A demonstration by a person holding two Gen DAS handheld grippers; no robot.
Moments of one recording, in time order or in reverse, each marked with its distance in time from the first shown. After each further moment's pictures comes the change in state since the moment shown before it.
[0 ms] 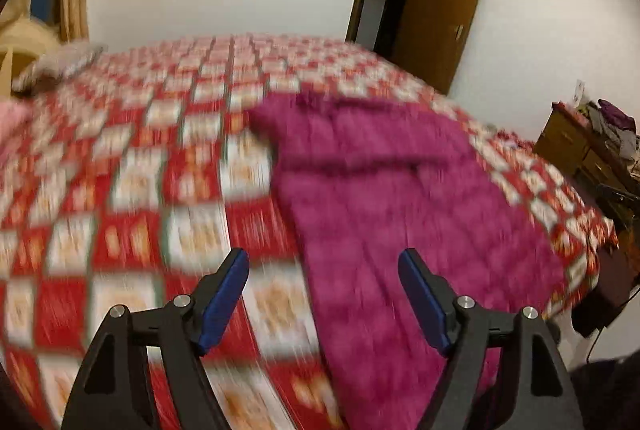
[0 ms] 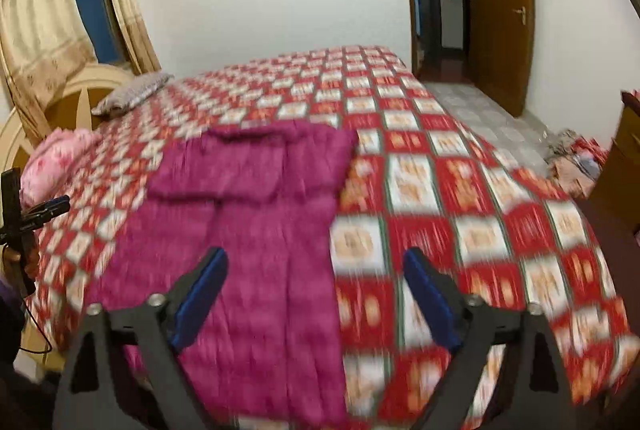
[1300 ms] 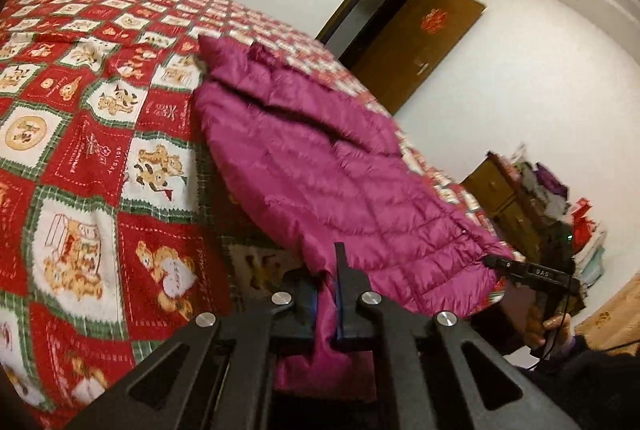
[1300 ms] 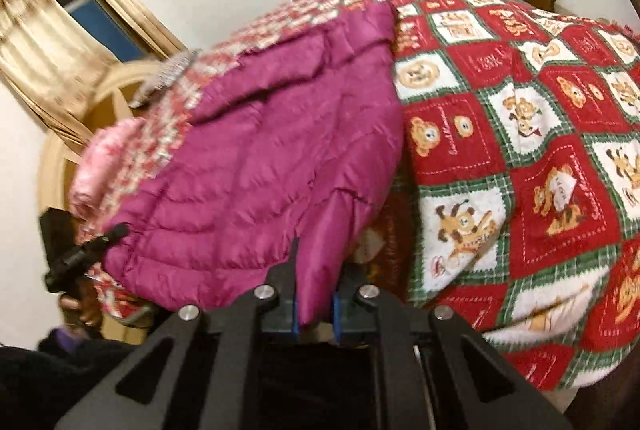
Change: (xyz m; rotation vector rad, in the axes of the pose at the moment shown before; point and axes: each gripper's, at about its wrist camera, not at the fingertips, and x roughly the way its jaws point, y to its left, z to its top) left arm -0.022 -0.038 -0.075 -0.262 -0.070 -0.339; right arm 0.035 0.017 -0.098 0.206 0.147 0.282
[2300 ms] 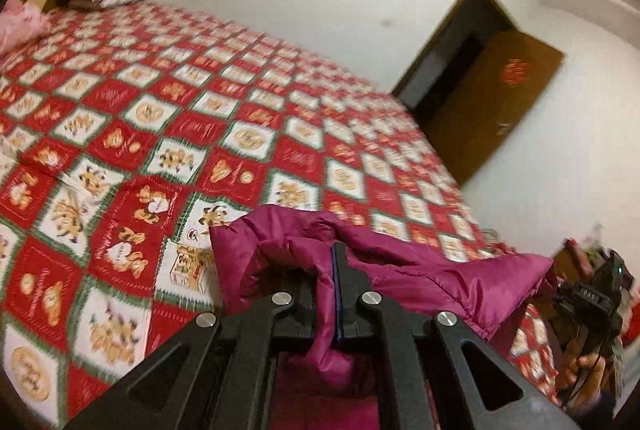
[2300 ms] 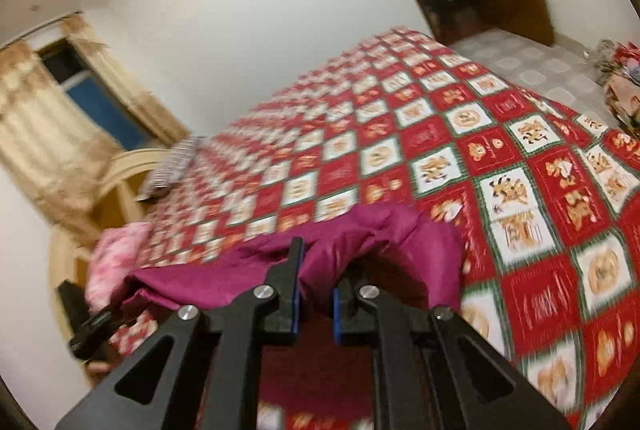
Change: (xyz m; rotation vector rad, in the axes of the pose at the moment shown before) left arm 0.113 0.036 0.222 -0.116 -0.137 0.324; right arm 0.083 0.024 0.252 0.114 -0.187 -0.026
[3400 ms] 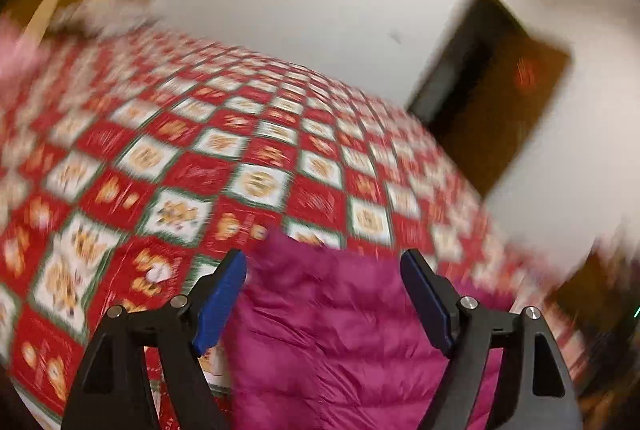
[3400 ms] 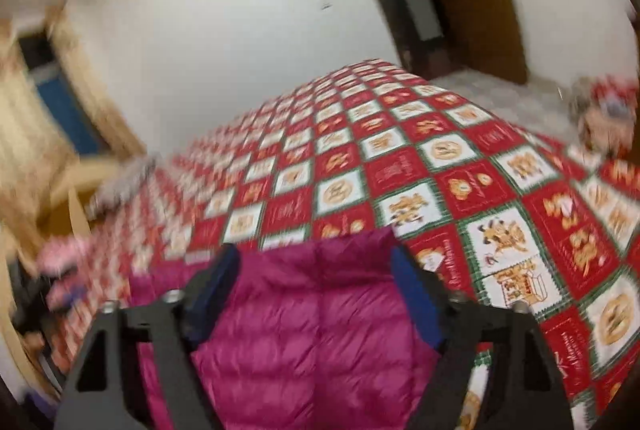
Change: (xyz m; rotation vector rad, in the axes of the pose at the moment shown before) left arm 0.047 -0.037 0.024 0.169 -0.071 0.081; right arm 0.037 0.018 -0.008 -0.211 -0.121 -0.164
